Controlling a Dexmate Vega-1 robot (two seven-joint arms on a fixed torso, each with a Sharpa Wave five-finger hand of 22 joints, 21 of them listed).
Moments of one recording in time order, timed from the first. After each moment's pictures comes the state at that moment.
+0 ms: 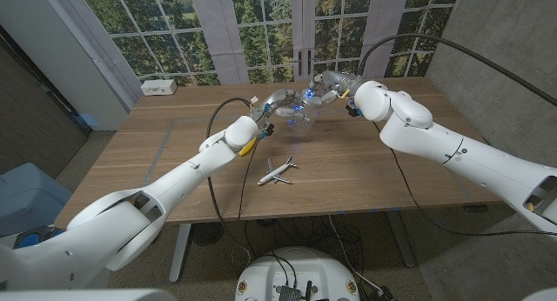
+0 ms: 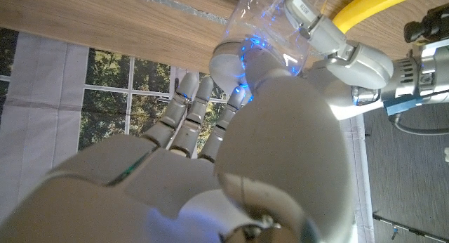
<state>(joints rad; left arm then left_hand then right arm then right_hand) 0.50 0.41 0.72 -1.21 0.01 -0.28 0.07 1.09 -0.18 0.27 -0.20 0.44 0.52 0.16 0.68 0.24 0.74 0.11 0.40 0.38 0.71 0.01 0.35 0.37 0.51 -0.05 0.47 0.20 -0.42 -0.82 -0.92 -2.07 -0.46 -0.72 0.28 1.49 0.11 0.44 -0.16 0.27 0.62 -0.25 0.77 0.32 0.62 -0.19 0.37 0.62 0.44 -0.04 0.41 0.71 0.21 -0.04 1.10 0.19</state>
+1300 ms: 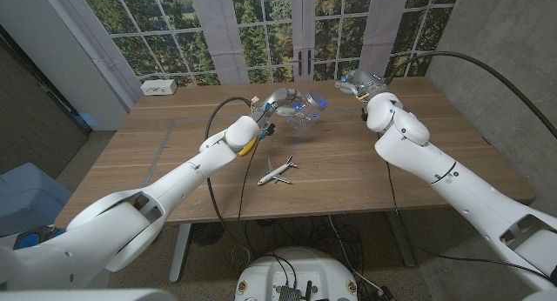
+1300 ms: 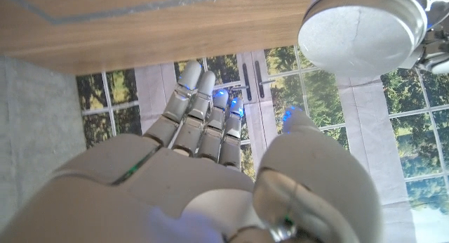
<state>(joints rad) 0.51 0.41 0.72 -1.23 0.02 -0.27 0.08 1.09 -0.18 0.27 -0.19 0.44 0.54 0.16 0.67 0.24 0.75 0.11 0.39 0.42 0.71 0.01 0.35 0.38 0.50 -0.05 0.49 0.20 -0.67 -0.64 -0.59 -2.08 -0.35 -0.91 0.06 0.61 0.04 0.19 0.10 0.19 0.37 0.00 0.33 0.25 0.47 0.08 0.22 0.55 0.47 0.04 0.38 0.67 0.31 0.09 1.21 0.18</state>
